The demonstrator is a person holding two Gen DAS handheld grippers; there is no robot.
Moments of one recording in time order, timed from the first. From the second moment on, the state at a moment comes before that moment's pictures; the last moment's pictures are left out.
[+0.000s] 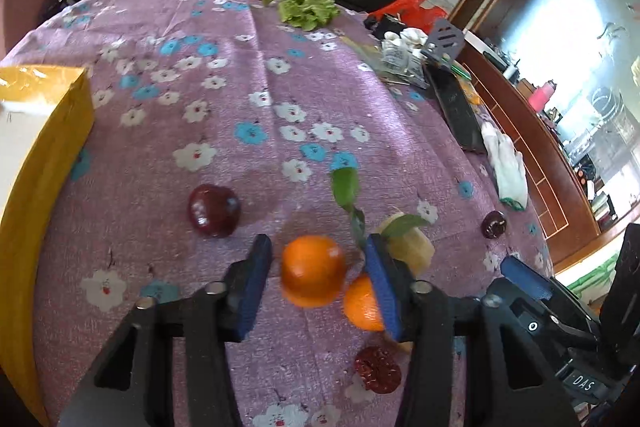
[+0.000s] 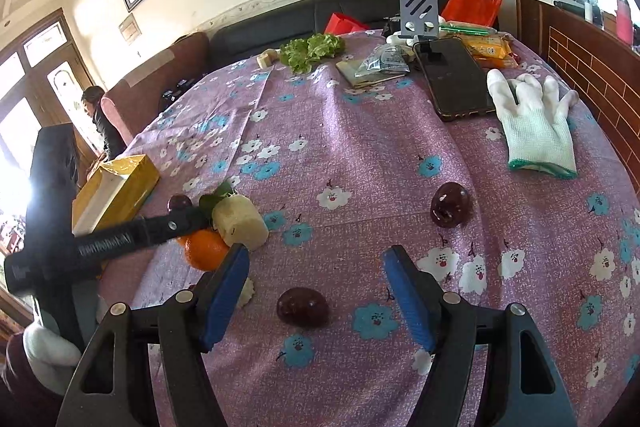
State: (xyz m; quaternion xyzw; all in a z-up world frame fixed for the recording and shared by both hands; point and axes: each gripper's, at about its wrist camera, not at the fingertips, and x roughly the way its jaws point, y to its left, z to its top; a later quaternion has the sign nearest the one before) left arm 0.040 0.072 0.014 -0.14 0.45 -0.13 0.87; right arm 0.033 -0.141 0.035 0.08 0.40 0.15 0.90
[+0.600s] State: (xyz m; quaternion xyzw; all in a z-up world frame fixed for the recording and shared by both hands) left arm -0.071 0.149 0.079 -0.17 0.37 -0.08 0.91; right arm 0.037 -0.151 0.021 0.11 0.43 0.17 0.88
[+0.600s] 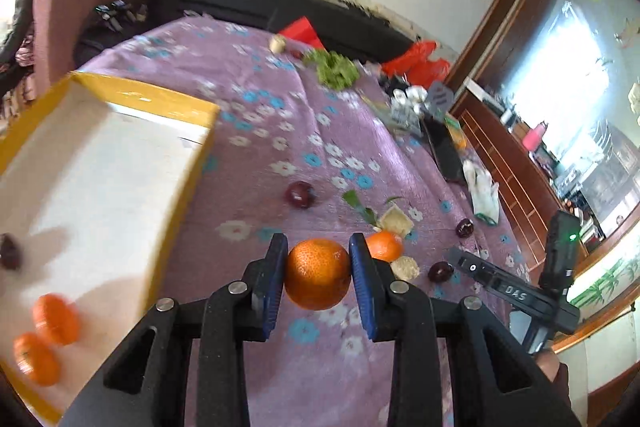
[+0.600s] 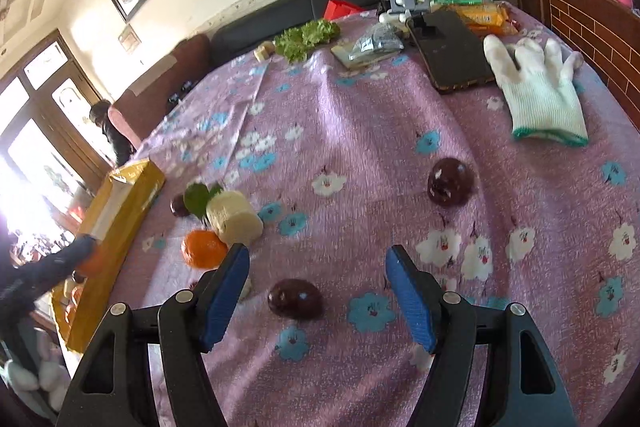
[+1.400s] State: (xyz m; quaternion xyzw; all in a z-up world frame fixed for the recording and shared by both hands) left arm -0.123 0.315 0.108 -0.16 0.34 0.08 0.92; right arm -0.028 -0.021 0.108 0.00 0.37 0.26 0.89
